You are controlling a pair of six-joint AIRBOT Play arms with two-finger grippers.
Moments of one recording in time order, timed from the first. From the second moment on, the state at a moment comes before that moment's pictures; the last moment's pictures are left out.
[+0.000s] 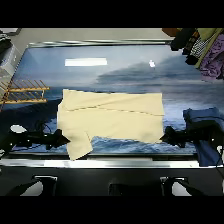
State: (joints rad) left arm 0.24 -1.16 0.51 0.77 -1.19 -1.33; right arm -0.41 -1.20 0.63 2.16 -1.21 -1.76
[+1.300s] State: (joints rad) left arm 0.07 -1.61 1.42 0.87 -1.13 -1.64; right arm -0.32 -1.38 1.01 2.22 -0.94 -1.78
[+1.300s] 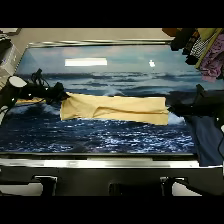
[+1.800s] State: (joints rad) left arm 0.06 -1.96 1.75 0.91 -1.21 -1.65; right arm -0.23 -1.64 1.27 2.16 -0.87 -1.66
